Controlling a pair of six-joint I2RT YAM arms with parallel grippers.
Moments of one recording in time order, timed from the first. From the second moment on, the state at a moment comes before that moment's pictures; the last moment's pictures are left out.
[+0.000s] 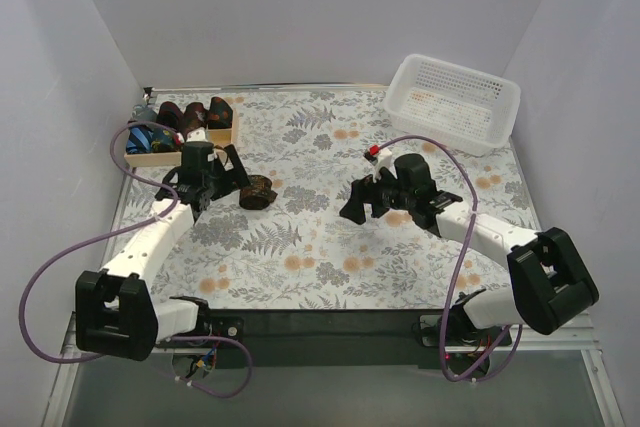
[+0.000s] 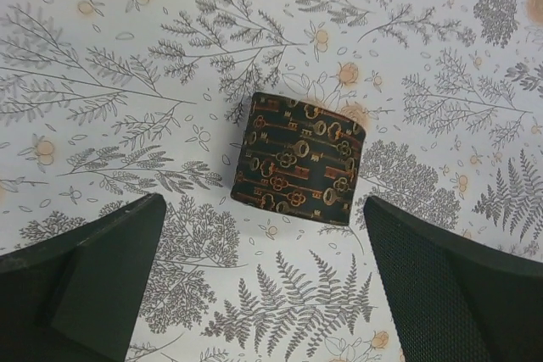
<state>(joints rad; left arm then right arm) -0.21 1.22 0.85 -0.35 -0.13 -0.51 0.55 1.37 0.70 0.10 -0.46 0.20</state>
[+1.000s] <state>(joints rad) -0.07 1.46 0.73 -0.08 0.31 -0.43 0.55 1.24 0.69 0.00 -0.53 0.17</state>
